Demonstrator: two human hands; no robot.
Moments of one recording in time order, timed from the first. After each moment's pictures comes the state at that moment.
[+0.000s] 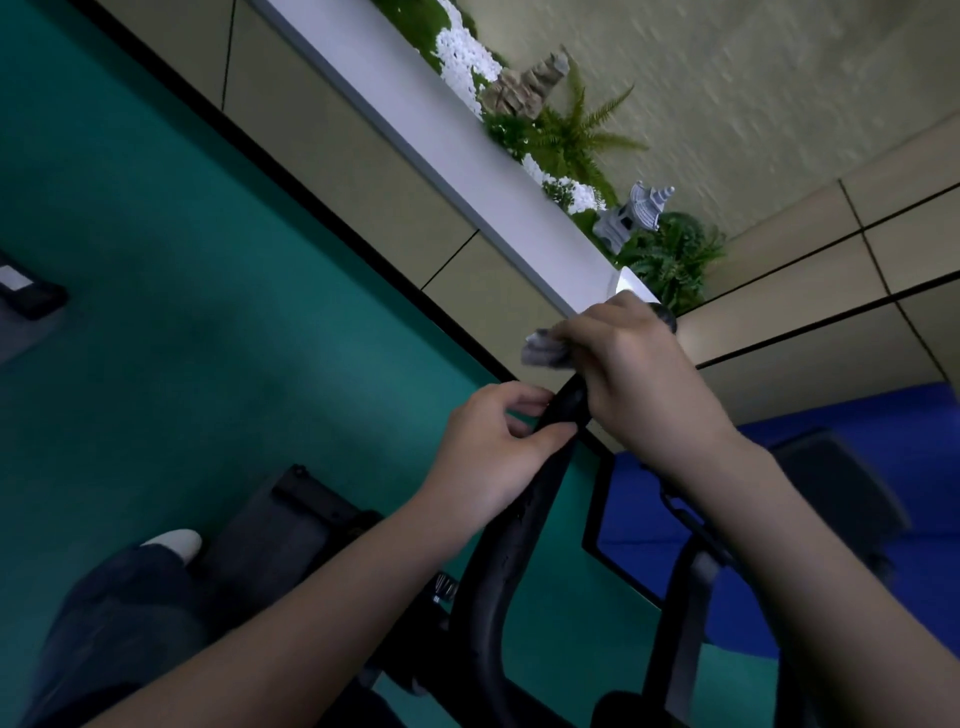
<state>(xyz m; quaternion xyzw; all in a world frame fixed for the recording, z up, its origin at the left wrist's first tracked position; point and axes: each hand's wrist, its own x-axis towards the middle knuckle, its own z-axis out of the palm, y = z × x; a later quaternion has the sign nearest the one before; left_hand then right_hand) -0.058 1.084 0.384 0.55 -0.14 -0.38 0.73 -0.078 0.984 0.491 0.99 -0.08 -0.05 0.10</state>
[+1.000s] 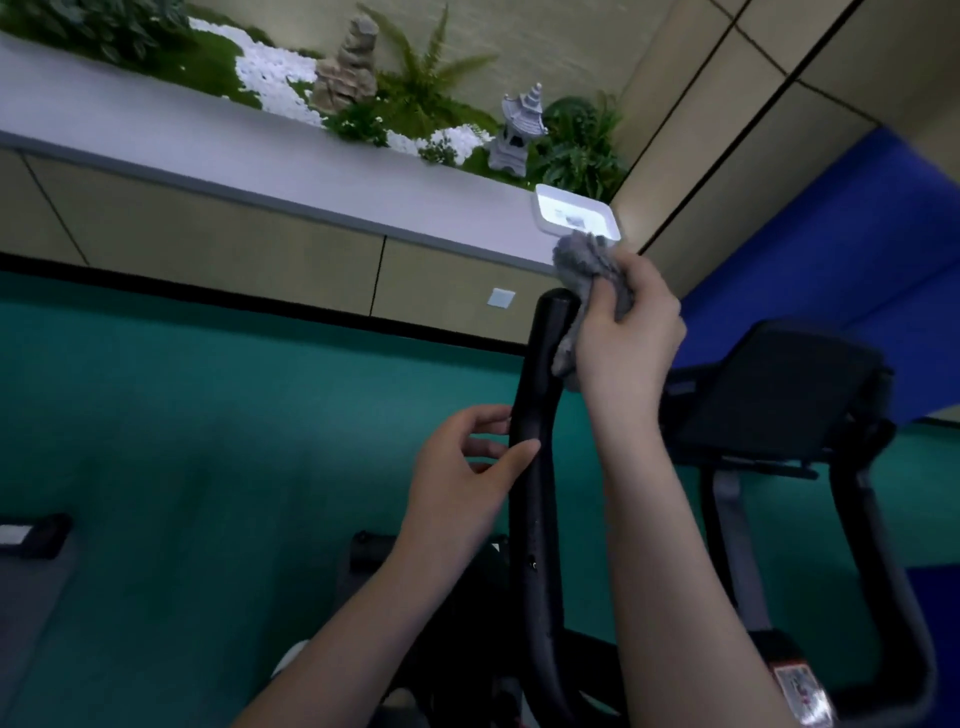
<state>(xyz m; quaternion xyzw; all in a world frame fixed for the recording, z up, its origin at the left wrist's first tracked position) -0.022 1.081 0.394 0.58 -0.26 -0.44 0.63 -0.070 0.972 0.475 0.69 -0.53 0.47 -0.18</state>
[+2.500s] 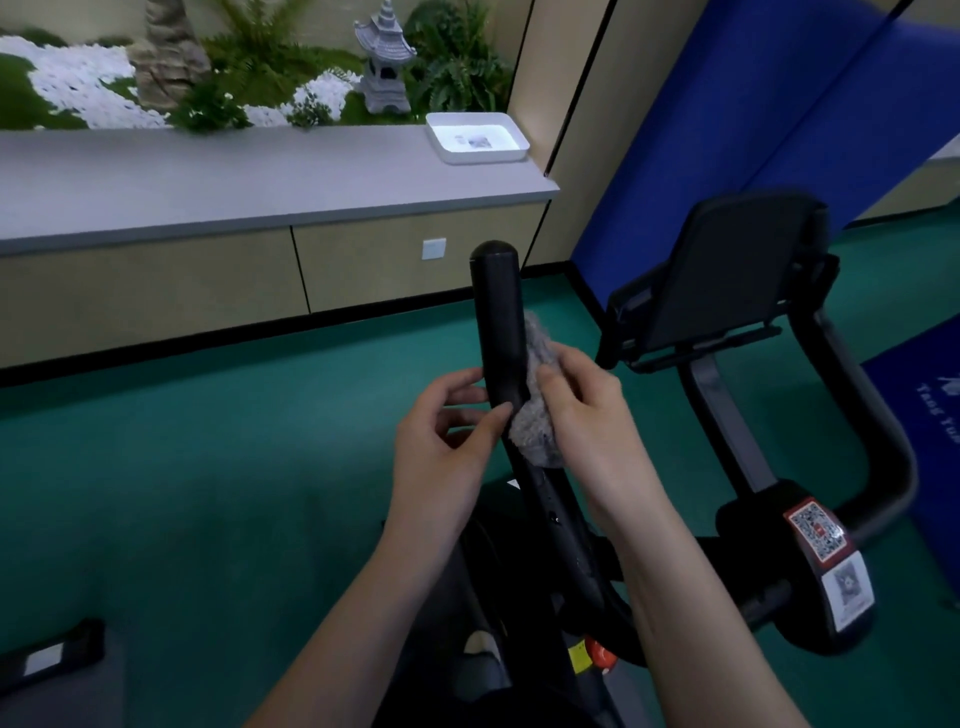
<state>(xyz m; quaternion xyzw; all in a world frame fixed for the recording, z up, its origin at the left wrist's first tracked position) 0.004 1.080 0.397 0.56 -0.34 -0.48 0.58 -0.104 1.042 0.423 0.56 -0.62 0.36 -0.41</state>
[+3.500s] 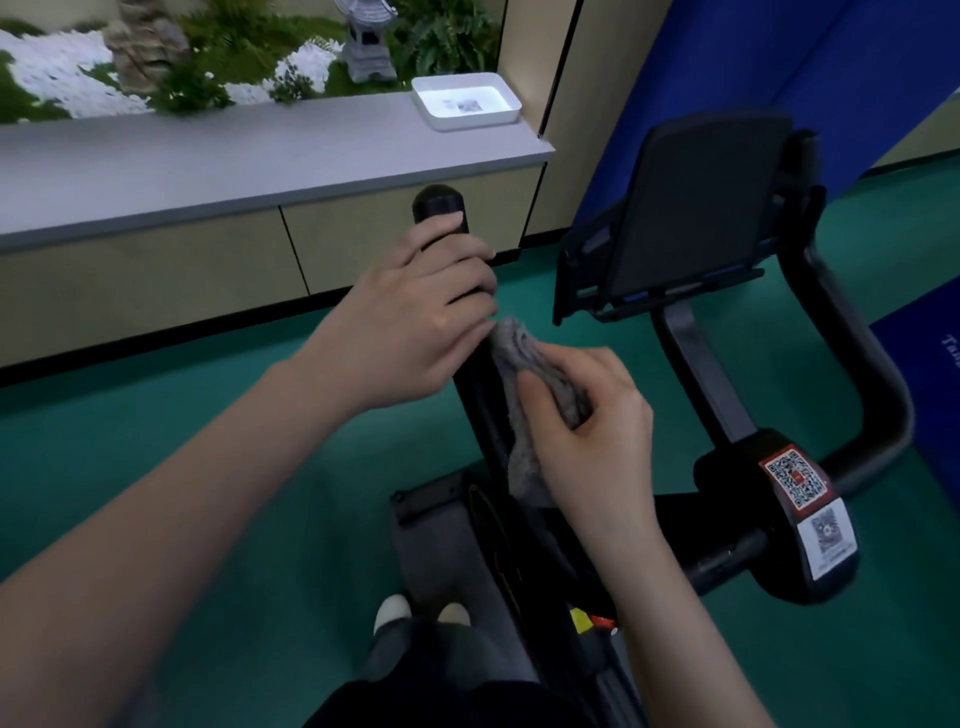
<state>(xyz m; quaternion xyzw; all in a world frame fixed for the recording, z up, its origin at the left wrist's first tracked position) 0.039 1.022 0.432 0.39 -0.89 0.14 0.19 -0.131 1.089 0.430 0.63 -0.61 0.42 -0.25</state>
